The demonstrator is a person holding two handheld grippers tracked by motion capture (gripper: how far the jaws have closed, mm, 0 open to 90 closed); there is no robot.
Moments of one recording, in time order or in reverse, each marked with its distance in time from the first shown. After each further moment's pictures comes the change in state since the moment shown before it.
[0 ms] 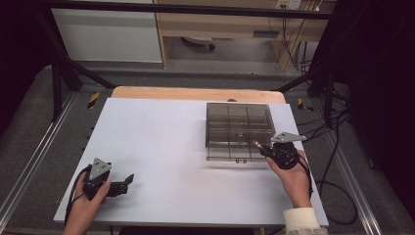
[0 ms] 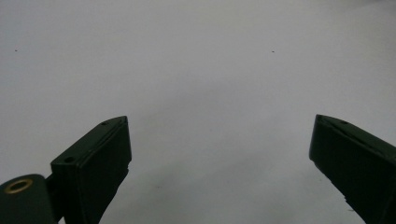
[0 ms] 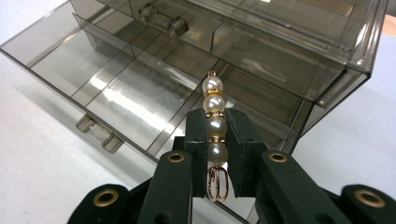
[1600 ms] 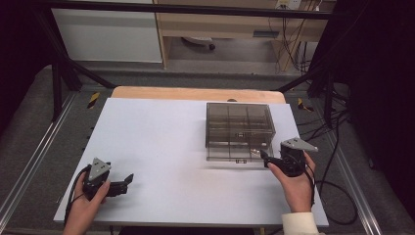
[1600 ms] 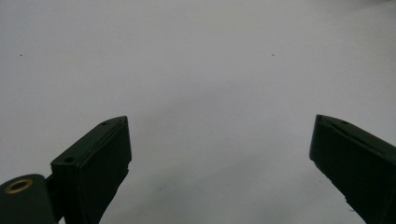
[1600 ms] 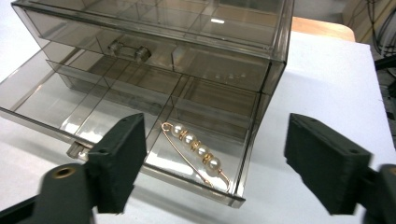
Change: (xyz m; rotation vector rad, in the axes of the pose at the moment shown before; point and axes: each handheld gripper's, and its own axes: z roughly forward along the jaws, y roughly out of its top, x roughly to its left) left arm 0.000 0.001 -0.002 -0.010 0.006 0.005; right arm 0.011 -0.011 -0.026 -0.117 -0.164 0.167
